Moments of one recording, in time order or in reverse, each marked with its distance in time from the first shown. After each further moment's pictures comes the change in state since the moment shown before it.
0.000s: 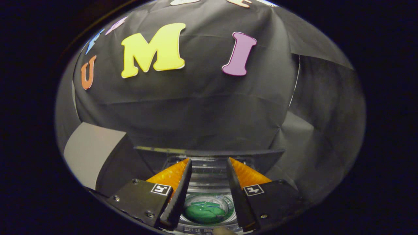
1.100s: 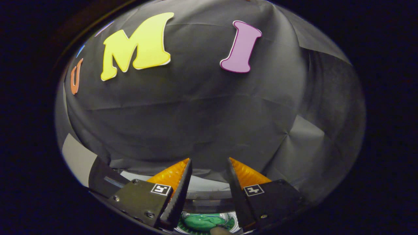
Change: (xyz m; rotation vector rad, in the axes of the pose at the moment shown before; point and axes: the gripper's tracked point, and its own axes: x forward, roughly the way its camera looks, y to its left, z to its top) arm 0.113 -0.011 0.027 0.021 0.043 -0.024
